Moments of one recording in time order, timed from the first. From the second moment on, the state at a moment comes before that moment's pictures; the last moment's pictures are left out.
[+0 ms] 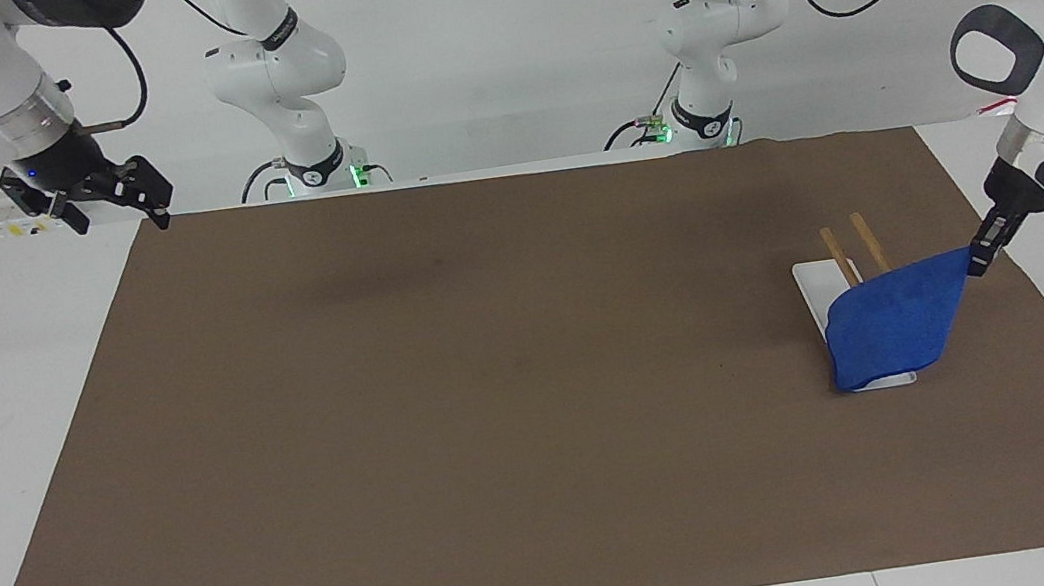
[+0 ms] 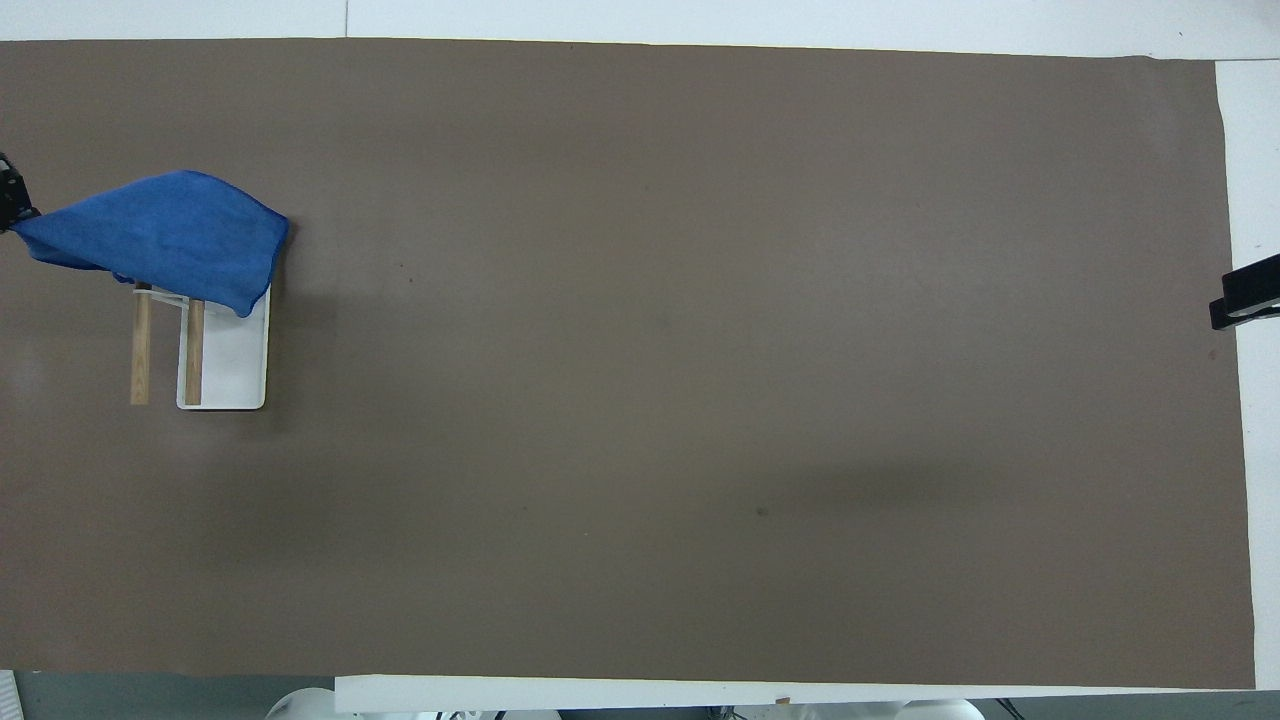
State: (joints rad) left arm 0.10 0.07 0.03 -1.87 -0.02 2.11 -0.39; right arm 0.02 -0.02 -0.13 -1.52 -0.07 1.37 -0.05
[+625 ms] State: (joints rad) left arm 0.14 -0.02 0.04 -2.00 -0.02 2.15 -0.31; right arm 0.03 -0.02 -0.13 -1.52 -0.01 1.36 -0.05
